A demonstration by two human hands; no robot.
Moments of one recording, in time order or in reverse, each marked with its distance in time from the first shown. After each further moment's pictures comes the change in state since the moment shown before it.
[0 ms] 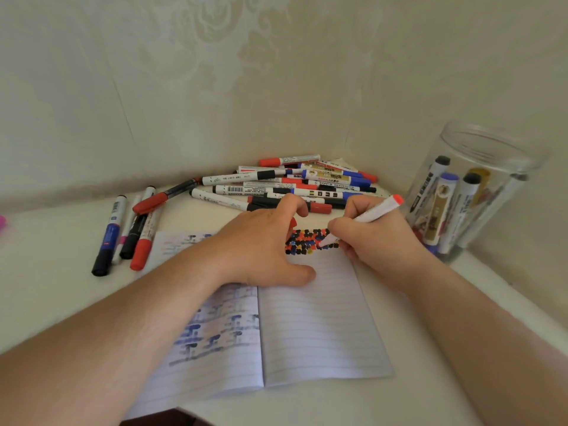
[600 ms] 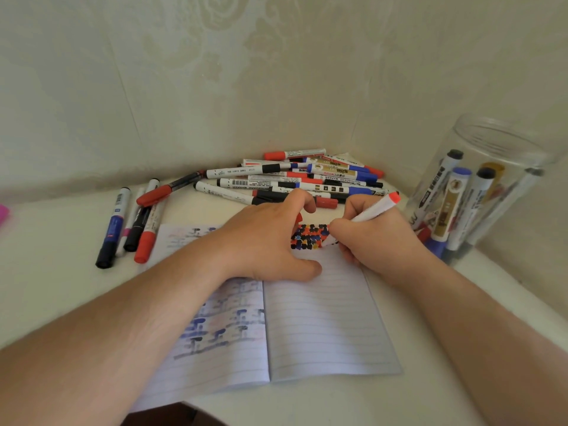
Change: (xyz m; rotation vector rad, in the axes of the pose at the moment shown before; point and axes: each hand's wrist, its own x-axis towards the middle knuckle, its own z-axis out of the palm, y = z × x) left_hand -0.001 0.000 -0.001 -0.004 0.015 0.003; right_hand -0.001 -0.004 0.011 -0.155 0.010 0.050
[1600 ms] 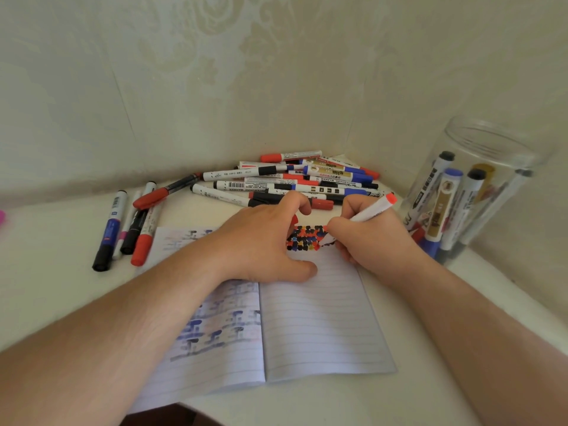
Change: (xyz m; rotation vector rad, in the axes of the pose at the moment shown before) left_hand -0.005 0.007 -0.005 0.013 -0.021 -0.005; right_hand 0.002 0.003 -0.003 0.041 0.008 0.017
